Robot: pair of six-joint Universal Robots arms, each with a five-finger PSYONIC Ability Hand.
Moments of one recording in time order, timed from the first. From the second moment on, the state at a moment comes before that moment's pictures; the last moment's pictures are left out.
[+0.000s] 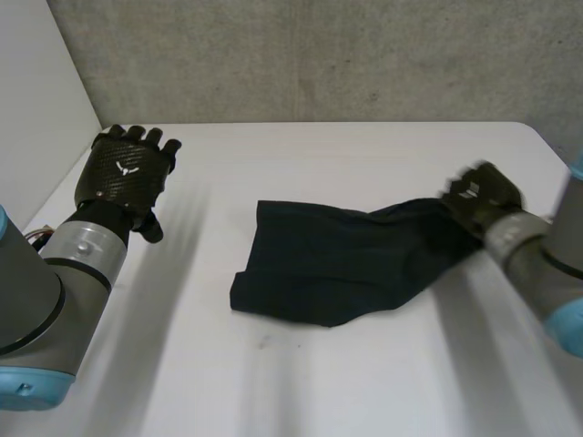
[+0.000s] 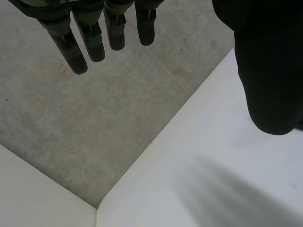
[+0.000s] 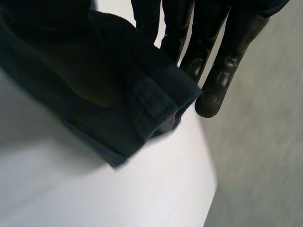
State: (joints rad) left arm 4.32 -1.68 -1.80 3.49 -1.62 3.67; right arm 1.86 -1.19 1.54 -0.08 1.51 2.16; left_hand 0.19 0.20 0.21 0.20 0.05; right_hand 0.95 1.17 1.18 1.19 0.93
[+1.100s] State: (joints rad) left arm 4.13 -2.27 -1.32 3.09 -1.64 3.35; right arm 2.12 -0.75 1.05 0.16 1.48 2.89; left_hand 0.19 0.20 0.21 0.20 0.05; right_hand 0.18 0.21 0.21 0.23 0.06
